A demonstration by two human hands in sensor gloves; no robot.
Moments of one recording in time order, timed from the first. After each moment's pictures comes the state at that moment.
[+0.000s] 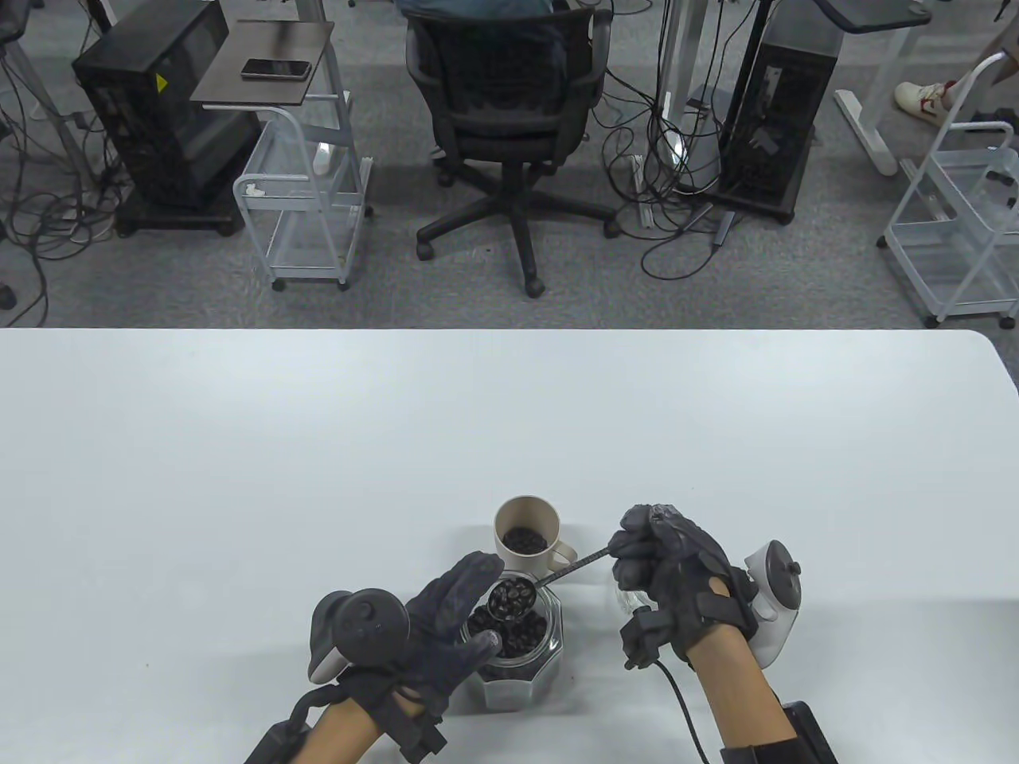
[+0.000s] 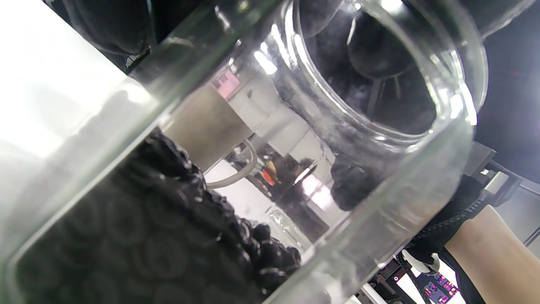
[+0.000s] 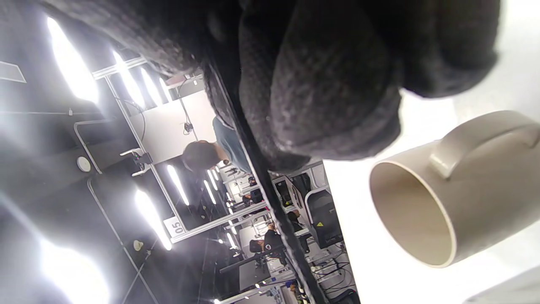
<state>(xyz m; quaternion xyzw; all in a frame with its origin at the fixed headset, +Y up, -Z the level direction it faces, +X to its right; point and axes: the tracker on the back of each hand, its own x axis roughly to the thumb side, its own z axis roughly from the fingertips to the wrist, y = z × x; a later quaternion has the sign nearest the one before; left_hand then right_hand) -0.159 -0.738 -0.257 -0.03 -0.31 0.39 0.87 0.184 -0.743 -0.294 -0.09 0.05 0.54 0.84</state>
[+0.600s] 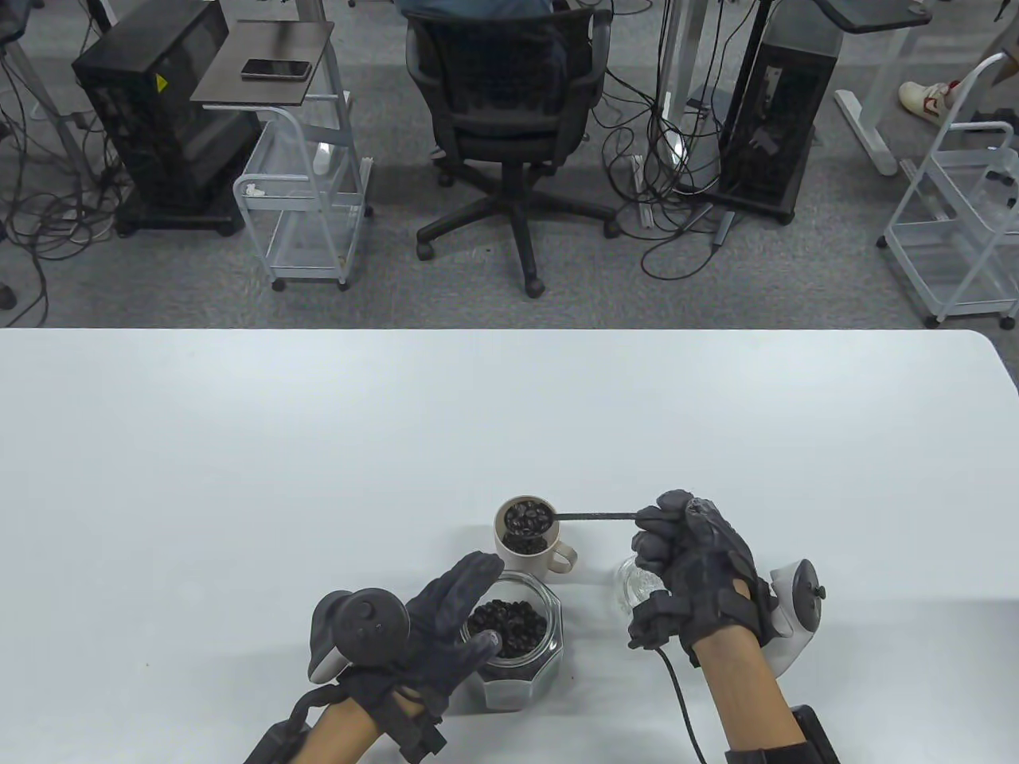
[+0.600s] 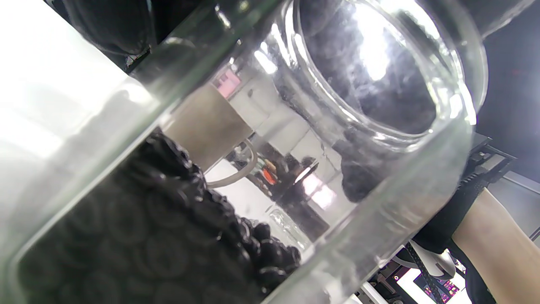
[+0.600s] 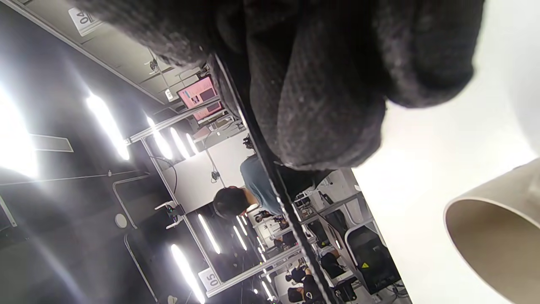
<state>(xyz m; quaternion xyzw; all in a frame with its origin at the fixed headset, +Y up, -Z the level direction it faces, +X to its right) -0.159 -0.738 -0.257 -0.03 -0.31 0.39 0.87 0.199 -0.737 -0.285 -0.14 -0.04 0.49 0.86</state>
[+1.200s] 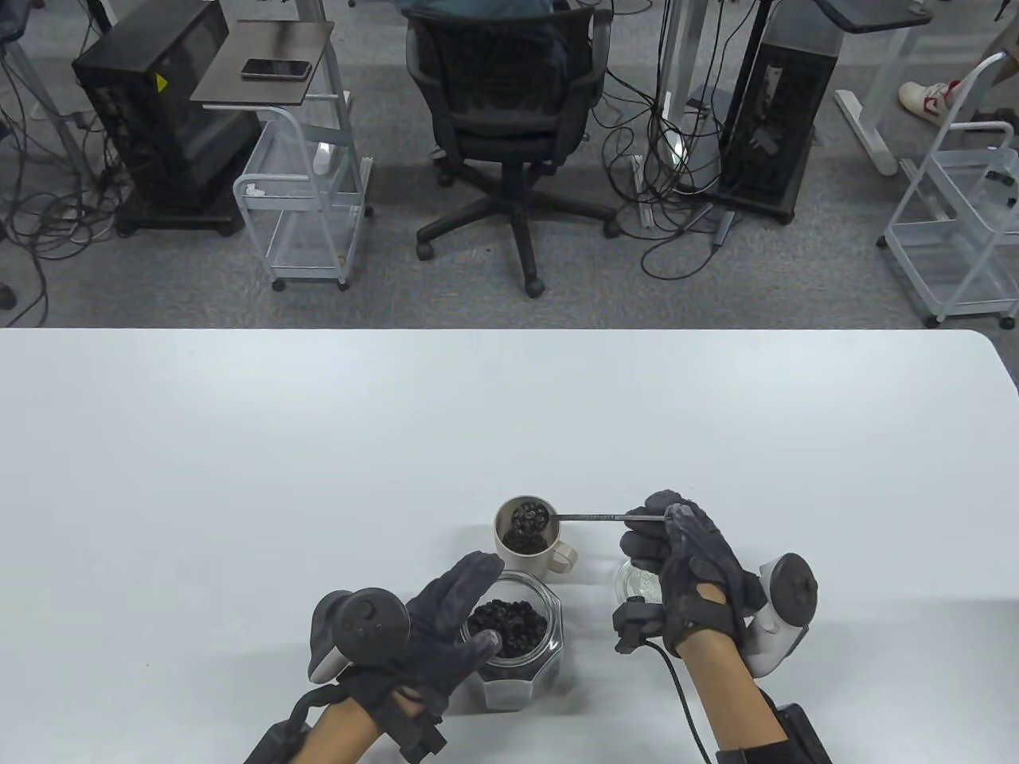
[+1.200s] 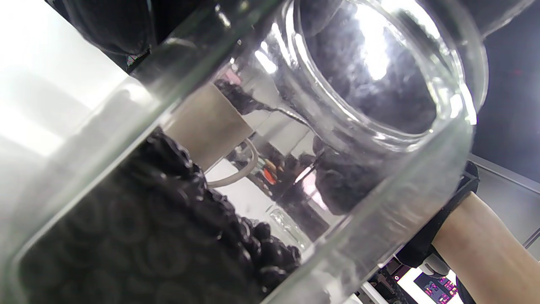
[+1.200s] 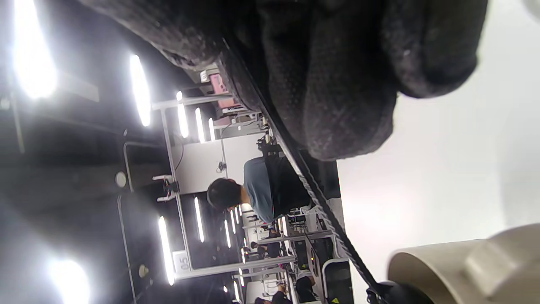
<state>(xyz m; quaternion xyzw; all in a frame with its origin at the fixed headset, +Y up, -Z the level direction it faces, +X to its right) -0.159 -0.738 -0.258 -0.03 -0.31 0.39 0.87 0.187 -0.738 -0.290 -0.10 -0.08 0.63 0.76</state>
